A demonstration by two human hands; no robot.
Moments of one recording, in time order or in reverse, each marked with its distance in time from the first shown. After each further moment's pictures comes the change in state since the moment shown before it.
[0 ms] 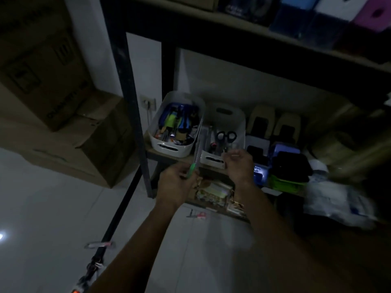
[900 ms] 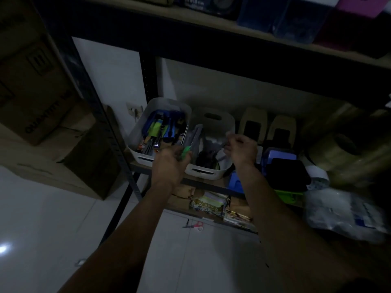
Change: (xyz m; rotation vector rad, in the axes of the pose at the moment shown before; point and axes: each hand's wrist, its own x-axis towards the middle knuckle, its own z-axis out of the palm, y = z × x) left_hand 0.077 0.040 0.037 0.198 0.096 0.141; right_hand 0.095 -0.019 -0.016 0.270 0.061 0.027
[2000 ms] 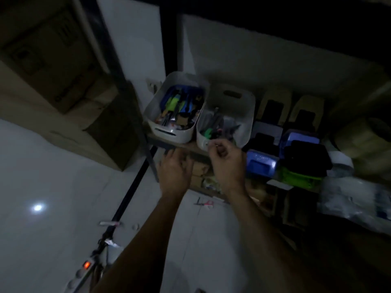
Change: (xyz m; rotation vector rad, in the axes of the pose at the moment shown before) left_hand -0.074 -0.055 0.023 0.306 0.138 -0.031; right_hand -0.103 0.056 0.001 -0.297 -0.229 -0.535
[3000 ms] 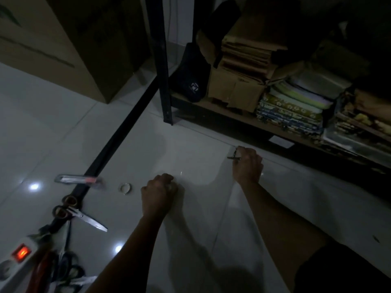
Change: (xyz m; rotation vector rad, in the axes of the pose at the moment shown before) left_hand -0.199 -0.459 0.319 0.151 -0.338 -0.252; right_hand -0.159 0.549 0.232 -0.846 -0.241 0.282
